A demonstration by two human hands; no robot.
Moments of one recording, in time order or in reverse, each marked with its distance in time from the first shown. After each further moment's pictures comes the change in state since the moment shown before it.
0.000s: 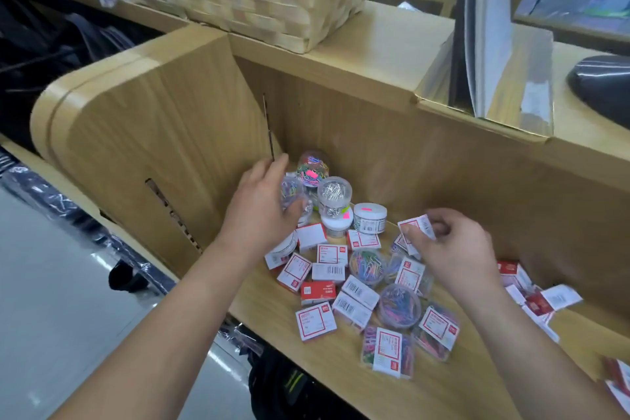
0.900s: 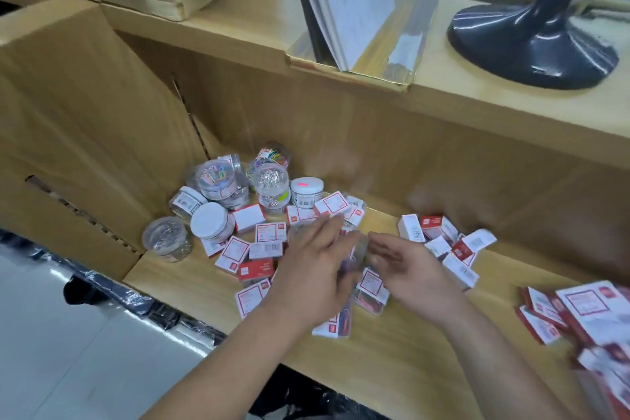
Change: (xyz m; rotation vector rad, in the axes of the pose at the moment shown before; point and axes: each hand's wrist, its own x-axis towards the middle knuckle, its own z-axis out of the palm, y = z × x) left_hand -0.102 0.118 0.099 -0.074 -0.207 0.448; right_hand -0.054 0.073 -0.031 0.186 -0.428 -0.014
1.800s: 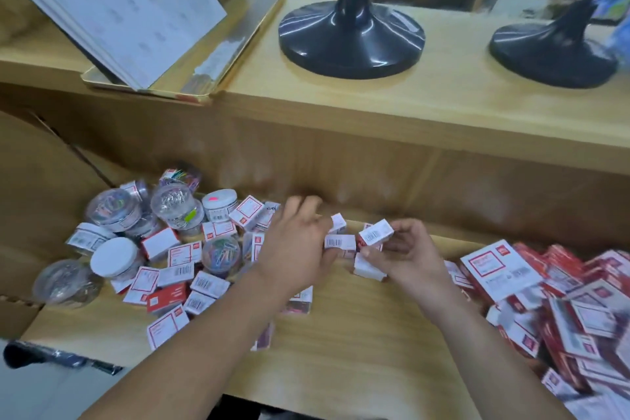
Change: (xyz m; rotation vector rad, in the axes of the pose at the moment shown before) left_hand 0.086 0.065 0.047 0.229 -0.124 0.109; right_hand -0.035 0.079 -0.082 0.373 0.425 0.208
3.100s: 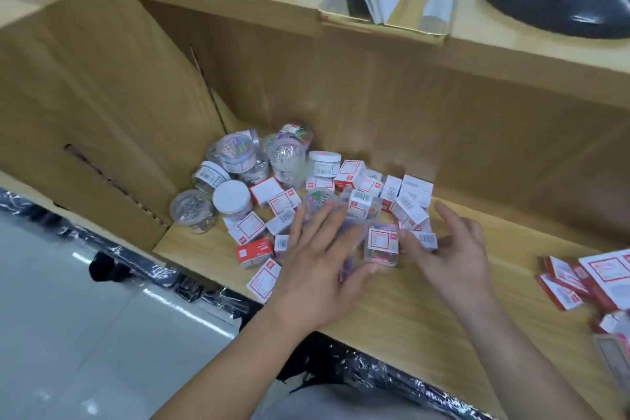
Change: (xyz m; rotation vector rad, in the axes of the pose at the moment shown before) left_hand -0.148 -0.058 -0.022 -0.241 0.310 -0.127; right_hand -0.047 -0.016 0.107 -0.347 0.153 -0.269
